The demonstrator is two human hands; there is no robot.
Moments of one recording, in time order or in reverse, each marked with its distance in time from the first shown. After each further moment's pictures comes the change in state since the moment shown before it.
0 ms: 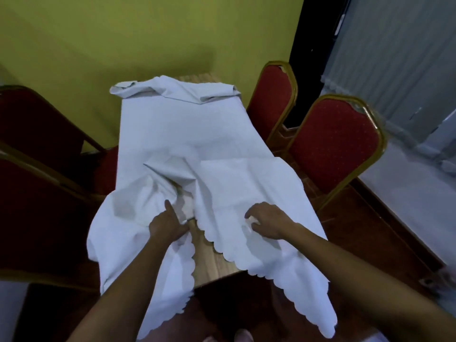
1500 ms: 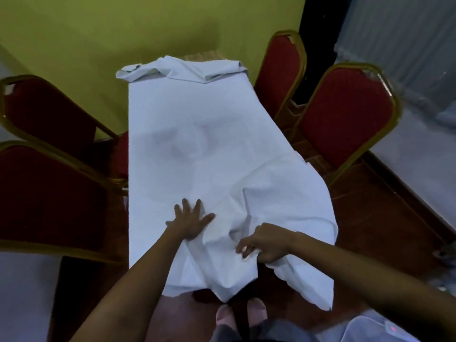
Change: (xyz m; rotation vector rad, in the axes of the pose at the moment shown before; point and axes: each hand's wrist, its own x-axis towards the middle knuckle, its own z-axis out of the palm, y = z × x) left_hand -0.046 -0.003 0.028 0.125 -0.357 0.114; right_hand -0.059 -0.043 0.057 0.103 -0.258 -0.477
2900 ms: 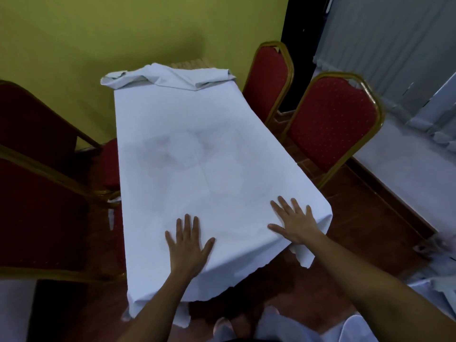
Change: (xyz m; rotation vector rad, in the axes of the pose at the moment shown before) left_hand -0.013 -0.024 0.064 0.021 0.403 0.144; right_hand -0.009 0.063 0.015 -0.110 0.148 0.894
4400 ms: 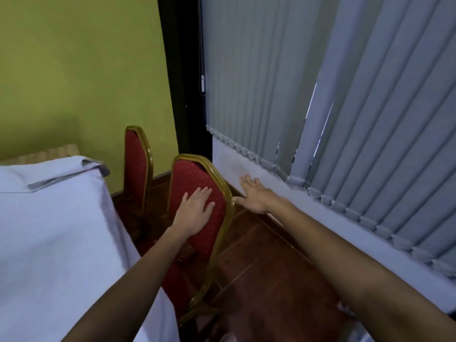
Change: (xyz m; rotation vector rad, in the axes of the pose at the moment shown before) left_hand 0.272 0.574 -0.118 -0.169 0.146 0.621; right_hand 0.081 0.435 -0.254 0.277 0.253 0.114
